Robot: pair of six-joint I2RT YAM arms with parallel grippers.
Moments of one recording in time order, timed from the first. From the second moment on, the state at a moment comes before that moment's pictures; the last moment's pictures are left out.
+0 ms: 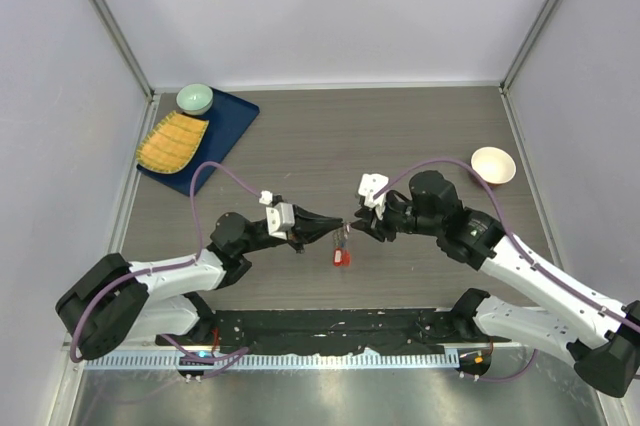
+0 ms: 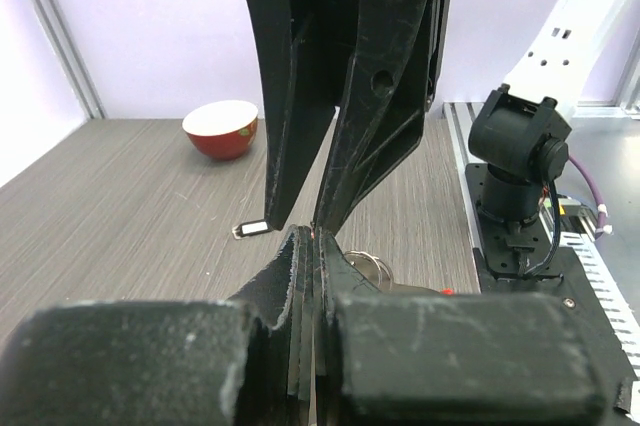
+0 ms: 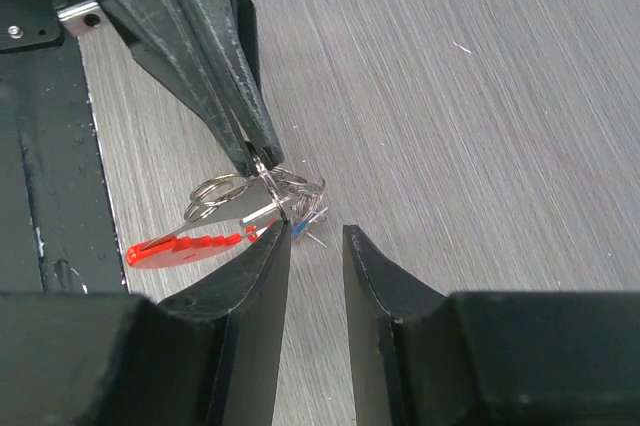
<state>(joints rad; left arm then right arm) -0.81 1.19 0.33 1.18 0.58 -0.07 0.78 0.90 0.80 -0.34 -0.36 -0.32</state>
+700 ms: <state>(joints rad) -0.81 1.19 0.33 1.14 0.61 -0.05 0.77 0.95 0.89 -0.45 -0.52 -0.39</state>
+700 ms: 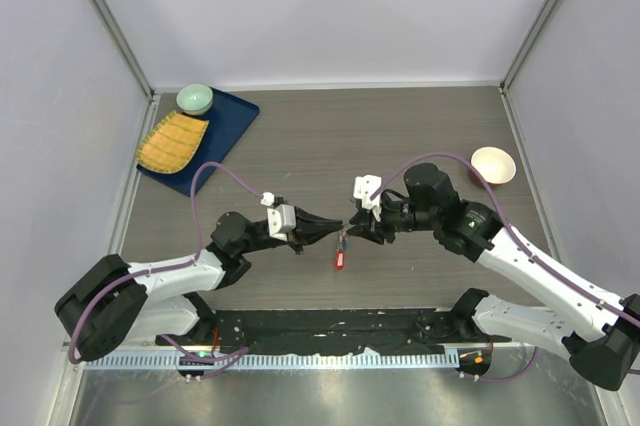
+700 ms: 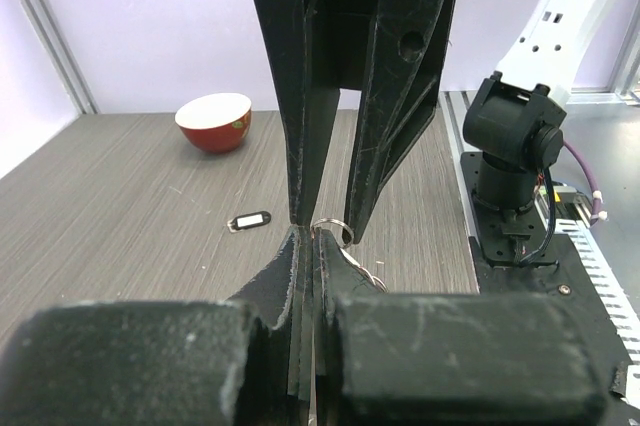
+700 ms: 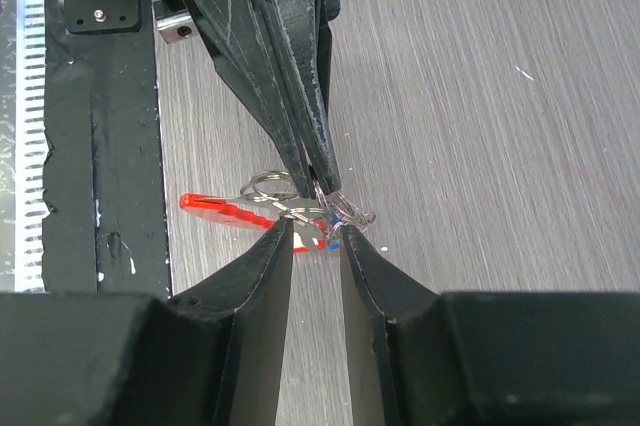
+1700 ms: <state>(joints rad) -0.81 1.16 0.33 1.08 0.38 0.01 0.95 0.99 0.89 -0.31 0.10 0.33</state>
